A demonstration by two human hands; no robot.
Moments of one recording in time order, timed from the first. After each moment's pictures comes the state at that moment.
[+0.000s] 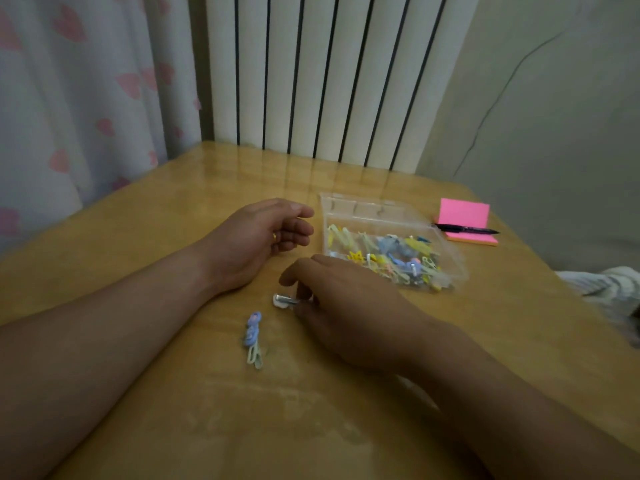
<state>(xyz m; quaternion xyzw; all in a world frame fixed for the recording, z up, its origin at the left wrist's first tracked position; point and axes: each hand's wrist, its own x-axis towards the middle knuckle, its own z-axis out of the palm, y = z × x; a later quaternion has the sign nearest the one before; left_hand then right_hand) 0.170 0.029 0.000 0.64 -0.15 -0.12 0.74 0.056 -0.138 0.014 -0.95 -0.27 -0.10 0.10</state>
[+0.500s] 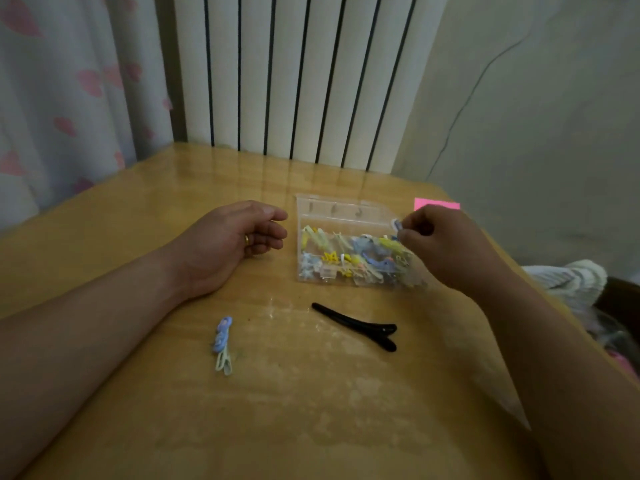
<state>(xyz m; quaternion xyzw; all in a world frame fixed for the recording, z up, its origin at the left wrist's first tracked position) 0.174 0.029 -0.005 0.66 -0.16 -0.11 0.73 0.087 -0.271 0.045 -0.95 0.07 -0.21 0.24</state>
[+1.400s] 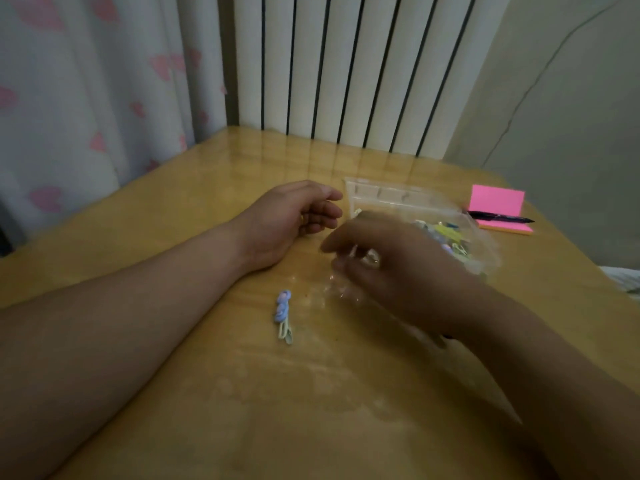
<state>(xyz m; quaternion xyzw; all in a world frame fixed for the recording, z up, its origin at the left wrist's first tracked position) 0.170 0.029 -0.001 0.65 -0.15 -0.12 0.74 0.058 -0.156 0.033 -0.94 -0.26 -0.12 0.19</state>
